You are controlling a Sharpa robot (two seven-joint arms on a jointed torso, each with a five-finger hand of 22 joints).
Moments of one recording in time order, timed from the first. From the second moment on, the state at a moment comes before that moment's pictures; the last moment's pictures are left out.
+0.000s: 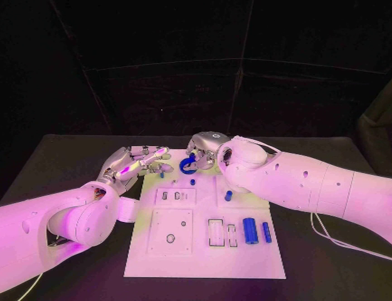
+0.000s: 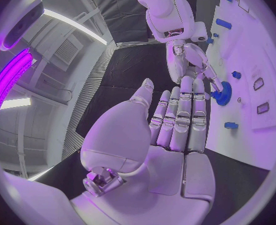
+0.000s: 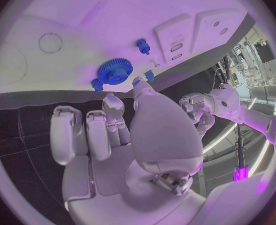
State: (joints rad) left arm 1.23 -0.92 -0.14 1.69 0.04 -0.37 0.49; left_hand 1.34 0.07 -0.03 0.02 0.07 0.96 0.21 0.12 0.07 1.04 0.16 0.13 0.07 1.16 0.10 0.19 0.21 0.18 0.97 0.22 0.29 0.10; right arm 1.23 -0.45 0.02 1.23 -1.63 -0.24 -0.27; right_hand 1.31 -0.12 0.05 0.29 0.18 0.89 0.16 0.08 0.07 1.34 0.07 1.03 1.12 1.47 -0.01 1.49 1.31 0.05 1.44 0.11 1.50 1.31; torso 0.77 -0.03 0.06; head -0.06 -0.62
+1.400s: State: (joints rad) left arm 1.23 -0.92 -0.14 1.66 0.04 -0.35 0.48; left_hand 1.34 0.08 -0.03 0.00 0.07 0.97 0.21 0.12 0.07 1.06 0.15 0.13 0.07 1.17 0.10 0.18 0.22 0.18 0.98 0.21 0.29 0.10; right arm 1.22 -0.92 0.02 1.32 -1.14 -0.33 0.13; right_hand 1.44 -0.11 0.01 0.16 0.24 0.94 0.15 0.08 0.07 1.36 0.06 1.09 1.18 1.47 -0.01 1.47 1.31 0.05 1.41 0.10 1.48 1.31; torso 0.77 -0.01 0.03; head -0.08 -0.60
